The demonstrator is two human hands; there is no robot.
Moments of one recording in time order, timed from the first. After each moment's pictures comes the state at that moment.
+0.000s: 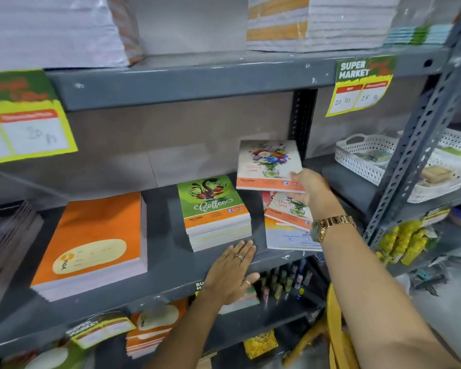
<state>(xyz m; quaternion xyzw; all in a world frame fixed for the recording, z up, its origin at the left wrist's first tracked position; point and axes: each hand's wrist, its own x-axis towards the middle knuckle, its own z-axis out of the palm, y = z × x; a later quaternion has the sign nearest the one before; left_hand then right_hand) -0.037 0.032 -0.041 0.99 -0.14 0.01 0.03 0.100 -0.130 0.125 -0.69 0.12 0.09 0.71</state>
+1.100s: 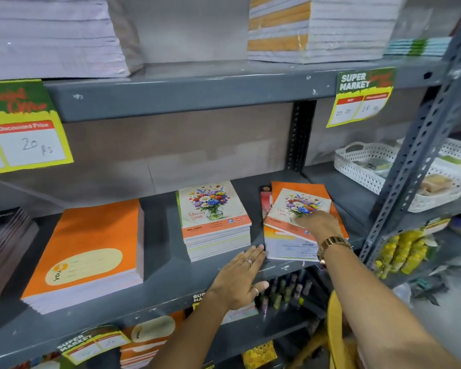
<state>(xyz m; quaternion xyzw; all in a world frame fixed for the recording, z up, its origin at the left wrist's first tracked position) -0.023 0.020 -0.029 0.98 -0.20 0.01 0.09 0.101 -0.159 0.065 -0.95 0.16 0.11 0.25</state>
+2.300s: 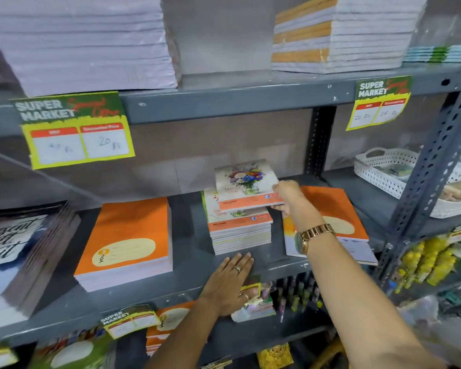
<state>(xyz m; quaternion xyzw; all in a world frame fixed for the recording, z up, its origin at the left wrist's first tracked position) -0.073 0.071 -0.032 0.99 -0.11 -0.04 0.04 0.078 -0.051 0.128 -0.70 0.09 0.14 0.70</state>
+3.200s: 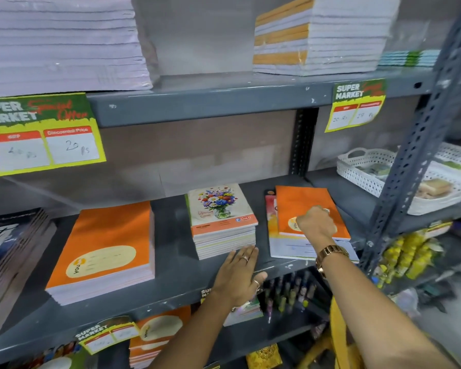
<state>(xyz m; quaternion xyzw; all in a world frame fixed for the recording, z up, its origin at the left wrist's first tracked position) -0.045 0.019 -0.006 0.99 -0.10 -0.01 0.10 0.084 -0.142 0.067 -0.95 0.14 -0.02 0.27</state>
